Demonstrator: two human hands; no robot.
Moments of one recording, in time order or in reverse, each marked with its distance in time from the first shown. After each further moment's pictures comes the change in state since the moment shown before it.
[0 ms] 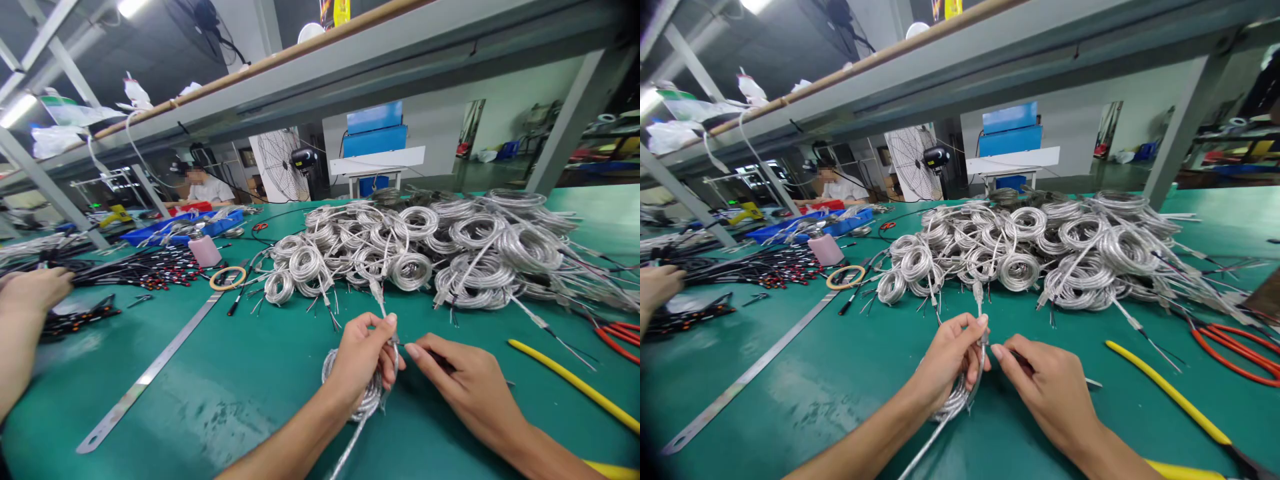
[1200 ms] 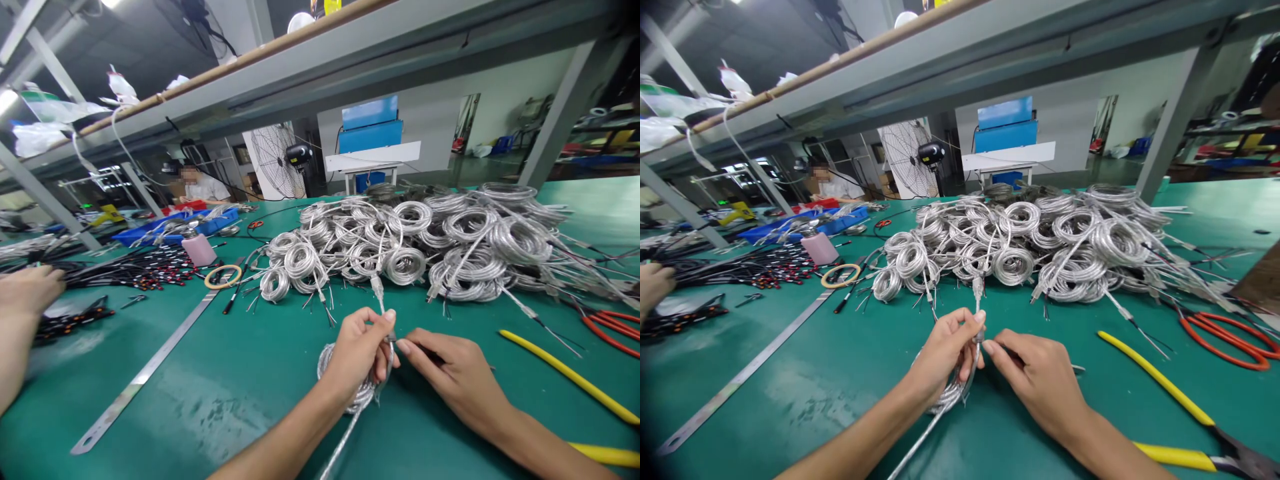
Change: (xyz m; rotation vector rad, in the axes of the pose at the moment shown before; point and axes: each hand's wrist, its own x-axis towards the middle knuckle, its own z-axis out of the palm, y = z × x) left_hand -0.001 0.001 0.001 0.108 -0.032 0.023; right_hand 0.004 -0.001 -0.002 0.089 -0.096 -0.018
